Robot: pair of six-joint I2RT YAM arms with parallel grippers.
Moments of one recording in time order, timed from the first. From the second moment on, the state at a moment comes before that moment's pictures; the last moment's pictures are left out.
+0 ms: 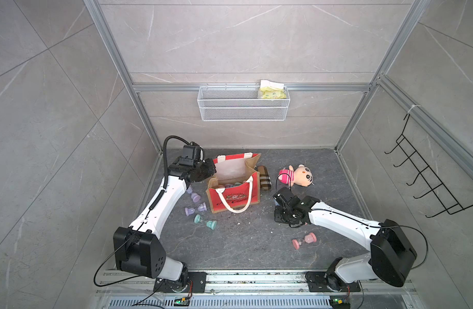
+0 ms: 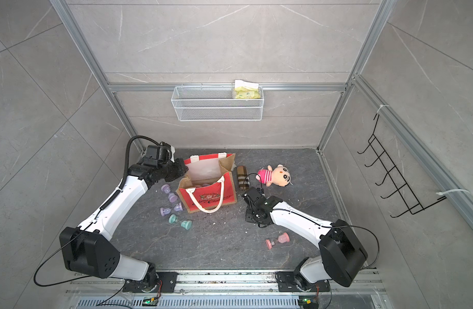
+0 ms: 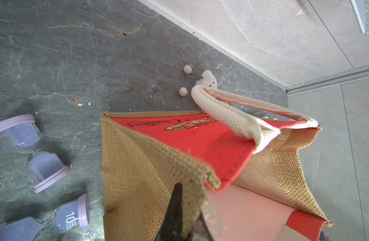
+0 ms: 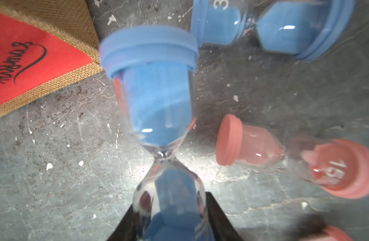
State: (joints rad) left arm -0.26 1.46 1.35 -0.65 0.22 -0.58; right arm 0.71 1.41 0.93 -0.72 0.13 0.77
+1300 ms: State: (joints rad) left arm -0.25 1.47 1.37 -0.66 0.25 -0.52; right arm 0.86 1.98 2.06 -0.89 0.06 0.48
